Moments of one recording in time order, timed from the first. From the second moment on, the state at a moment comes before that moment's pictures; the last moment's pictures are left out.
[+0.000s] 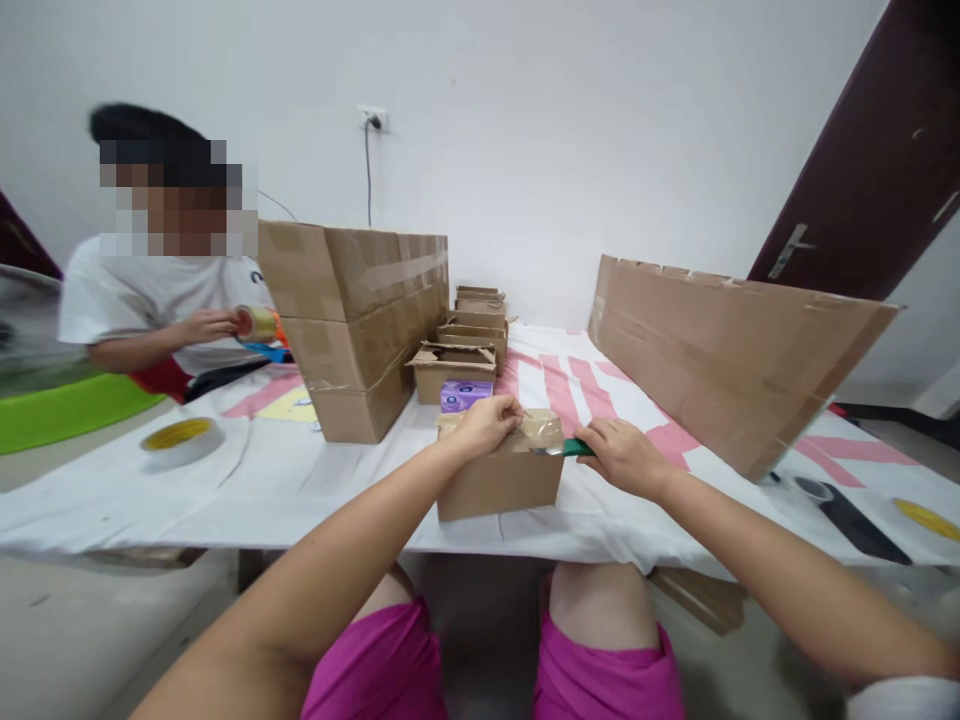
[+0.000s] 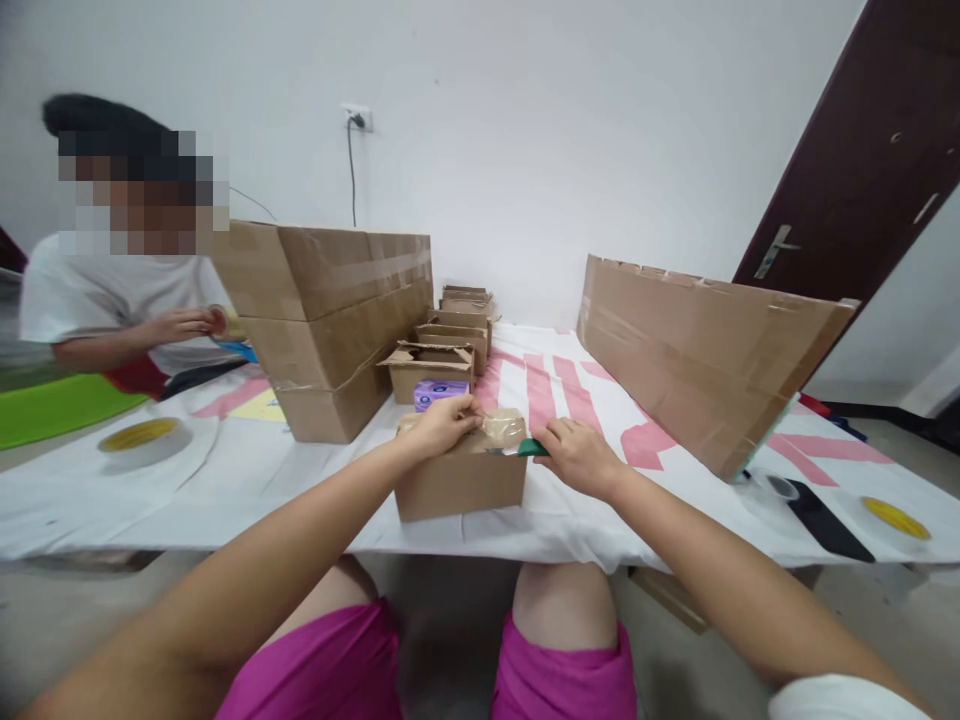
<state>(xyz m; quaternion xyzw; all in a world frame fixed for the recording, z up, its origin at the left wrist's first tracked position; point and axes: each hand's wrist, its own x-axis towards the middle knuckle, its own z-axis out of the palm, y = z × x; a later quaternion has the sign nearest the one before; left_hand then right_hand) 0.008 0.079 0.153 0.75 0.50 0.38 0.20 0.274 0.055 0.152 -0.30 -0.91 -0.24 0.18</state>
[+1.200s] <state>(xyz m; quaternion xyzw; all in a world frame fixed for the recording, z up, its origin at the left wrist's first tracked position) 0.010 0.080 0.151 0.54 0.44 0.61 0.39 0.255 0.156 0.167 -0.34 -0.93 -0.12 0.08</state>
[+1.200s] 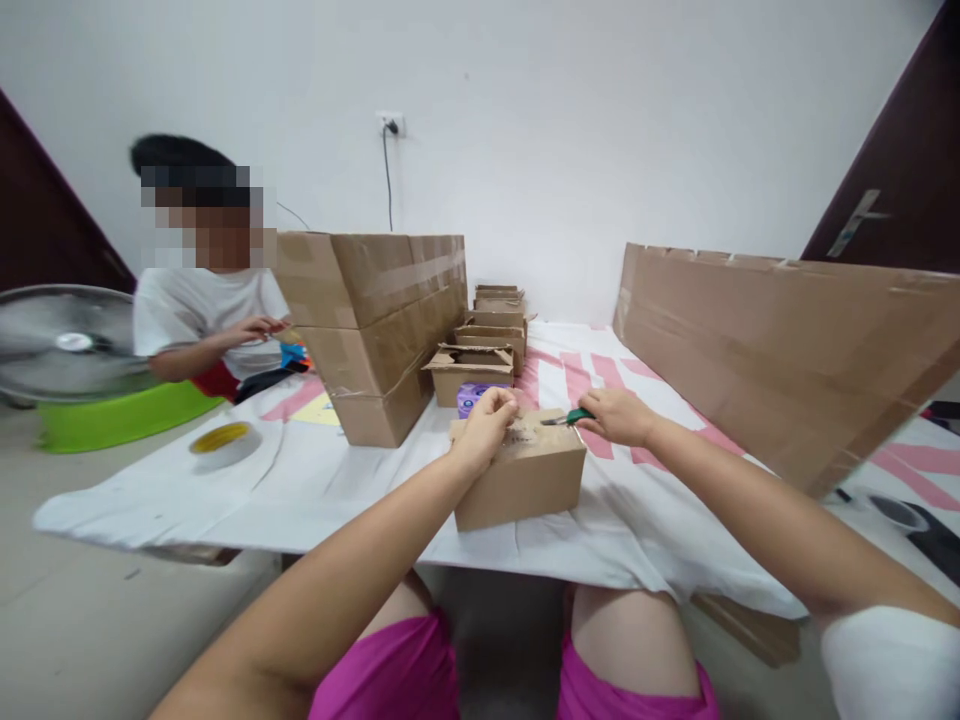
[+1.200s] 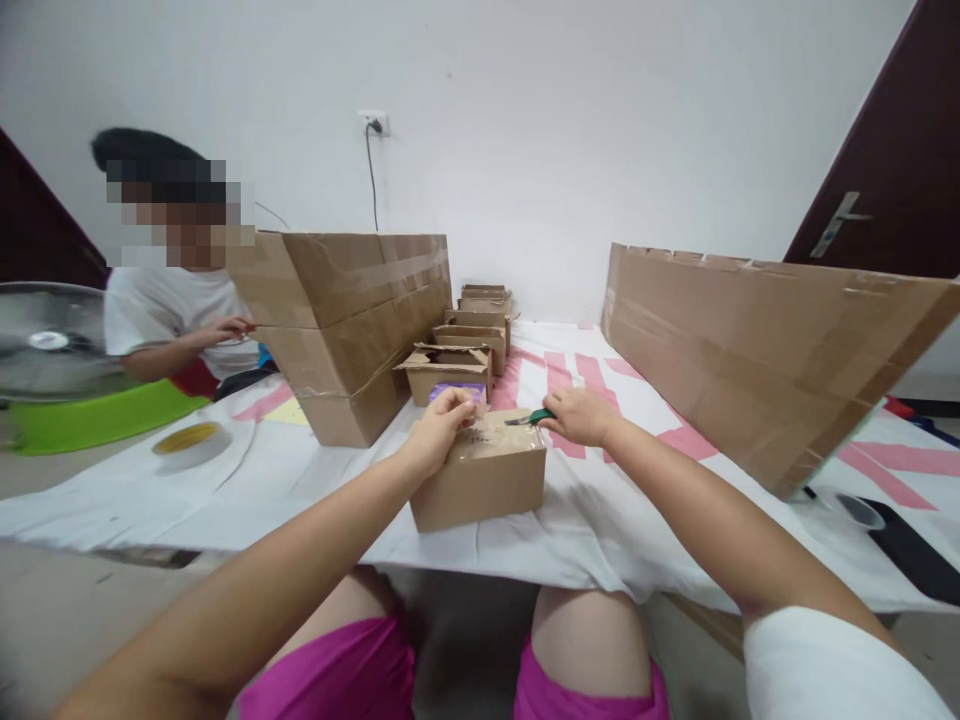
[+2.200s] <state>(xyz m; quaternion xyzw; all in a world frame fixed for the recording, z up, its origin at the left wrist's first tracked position) 0.123 -0.027 -0.003 0.93 0.24 0.27 0.00 0.412 0.042 0.011 -0.67 -0.74 -0.06 0.07</state>
